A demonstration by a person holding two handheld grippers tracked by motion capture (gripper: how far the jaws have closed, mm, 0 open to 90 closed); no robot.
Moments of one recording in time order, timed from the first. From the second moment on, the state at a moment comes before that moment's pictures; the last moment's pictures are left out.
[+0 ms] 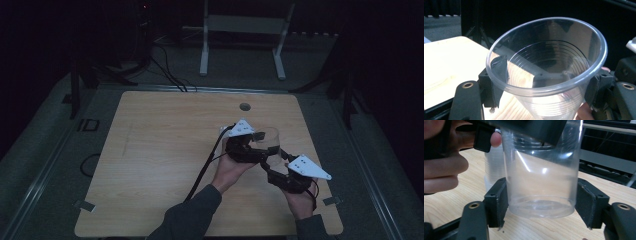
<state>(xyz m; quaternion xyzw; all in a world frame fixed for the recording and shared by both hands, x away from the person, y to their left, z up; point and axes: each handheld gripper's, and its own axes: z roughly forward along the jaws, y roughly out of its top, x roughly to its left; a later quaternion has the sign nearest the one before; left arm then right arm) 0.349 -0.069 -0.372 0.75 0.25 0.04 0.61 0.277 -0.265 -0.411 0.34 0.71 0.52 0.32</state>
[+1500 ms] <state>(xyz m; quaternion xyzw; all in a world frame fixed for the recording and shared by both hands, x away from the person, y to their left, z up) 0.341 -0.071 -0.375 0.74 0.26 0.07 0.62 0.290 -0.261 -0.413 0.36 0.73 0.53 0.24</state>
